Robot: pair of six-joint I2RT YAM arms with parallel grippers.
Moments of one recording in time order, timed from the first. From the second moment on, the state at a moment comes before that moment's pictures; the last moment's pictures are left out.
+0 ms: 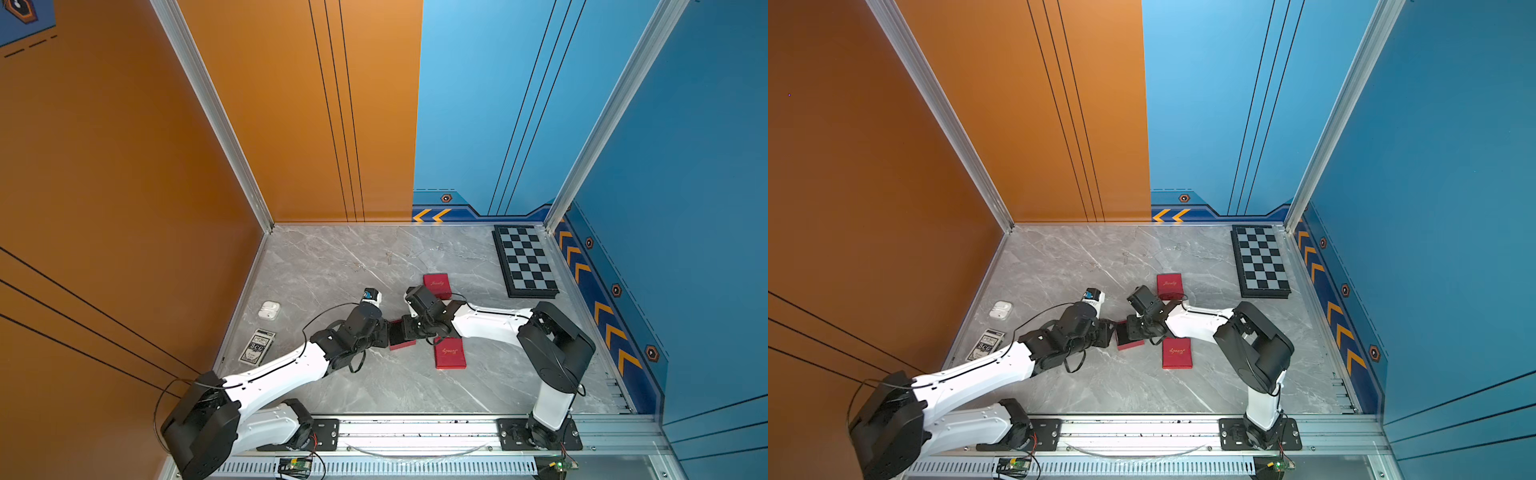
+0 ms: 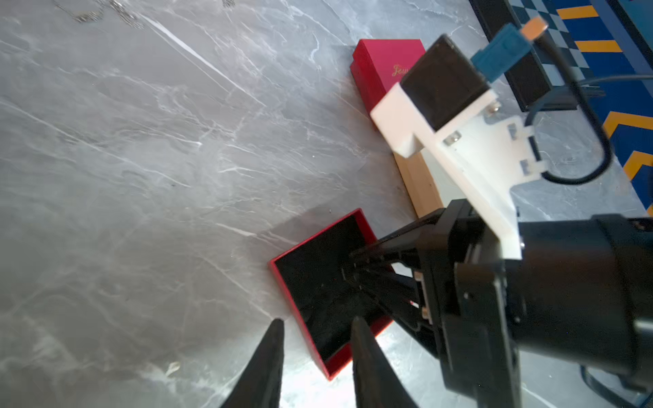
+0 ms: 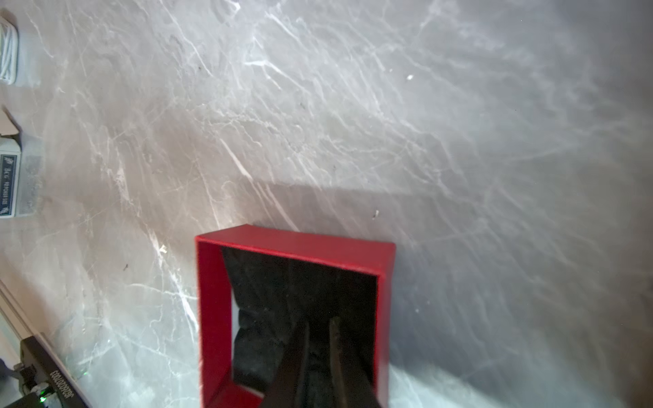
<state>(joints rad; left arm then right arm) -0.75 1.12 0.60 -0.21 -0.16 -0.56 0.83 1.80 1.06 -0.24 -0.14 0.67</state>
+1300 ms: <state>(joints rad) -0.71 0.96 0.55 -0.37 -0.19 -0.51 0.96 1.39 0.81 -0.67 0.28 0.79</state>
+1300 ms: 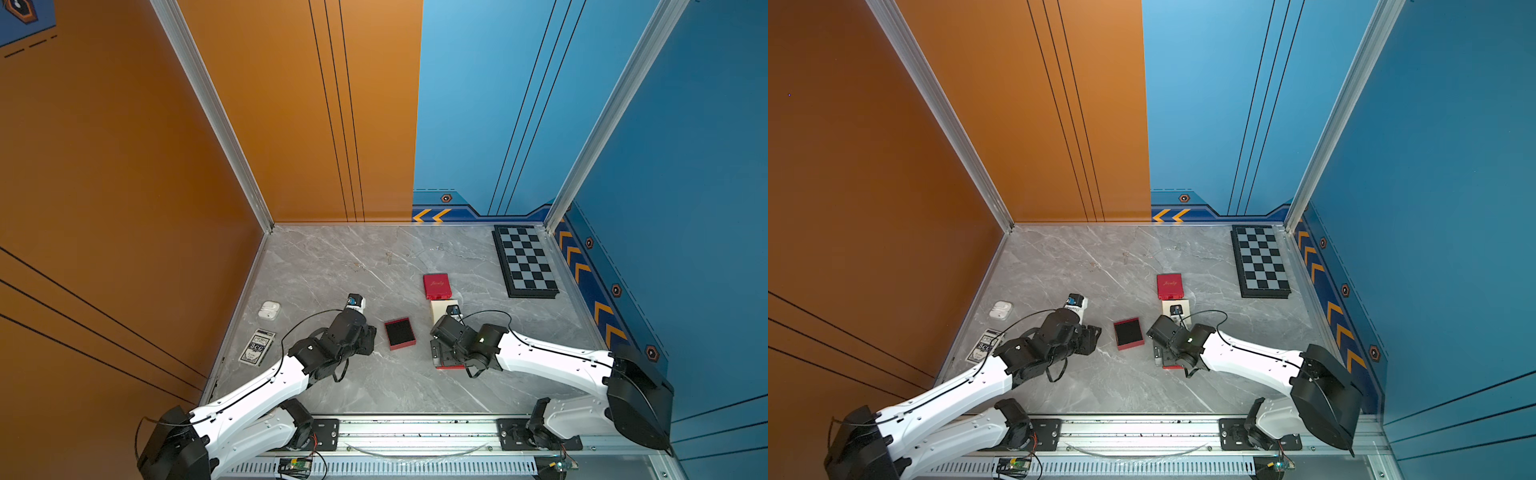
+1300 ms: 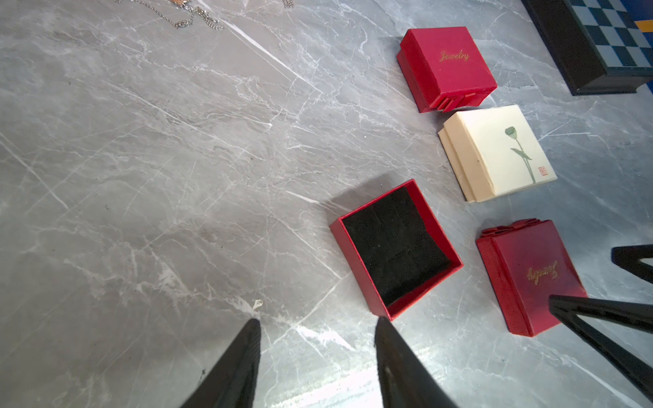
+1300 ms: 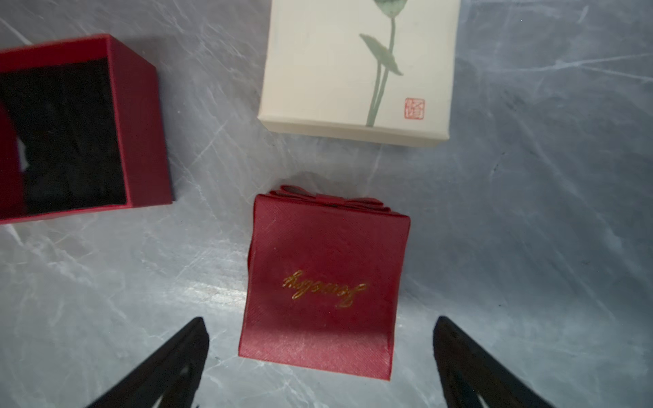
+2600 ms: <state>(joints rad) -0.69 0.95 0.52 -0.37 -0.17 -0.52 0.91 1.53 0.82 -0.62 0.24 0.78</state>
